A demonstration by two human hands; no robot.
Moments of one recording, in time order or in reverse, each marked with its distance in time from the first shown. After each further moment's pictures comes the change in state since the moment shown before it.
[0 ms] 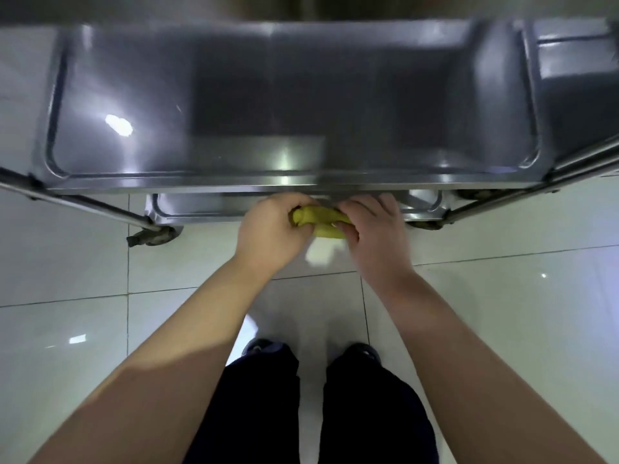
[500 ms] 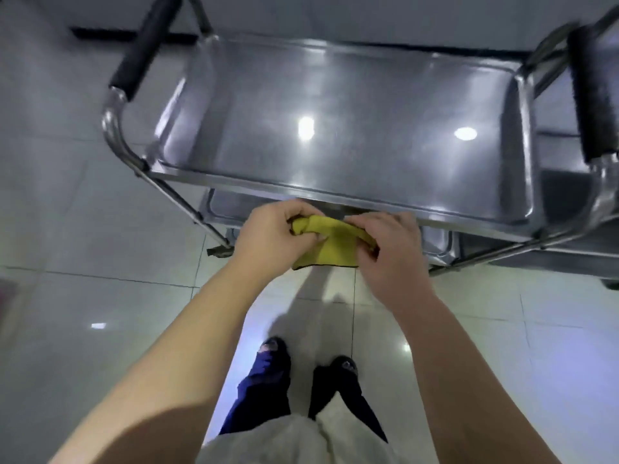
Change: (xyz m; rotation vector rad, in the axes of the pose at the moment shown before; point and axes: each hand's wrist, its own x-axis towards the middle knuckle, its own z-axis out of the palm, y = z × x) left_hand -0.115 0.262 -0.315 -0.232 0.129 -0.112; right_hand 0.023 -0.230 -0.336 0.185 0.008 -0.164
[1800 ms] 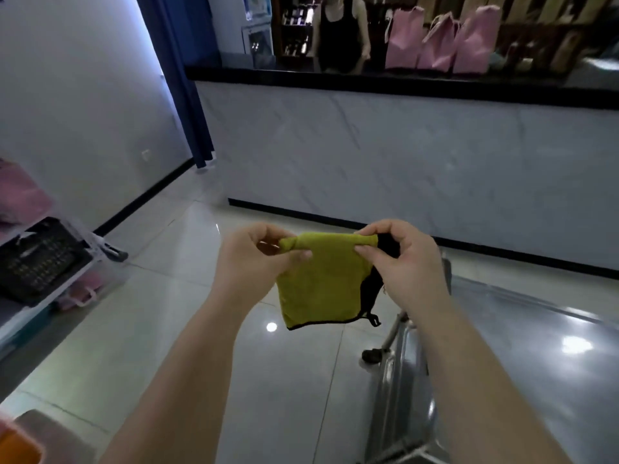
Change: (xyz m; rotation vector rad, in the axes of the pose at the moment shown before) left_hand 0.188 -0.181 -0.637 -0.229 0.529 0.050; right_hand 0.446 -0.458 0.296 0.512 0.072 -0.157
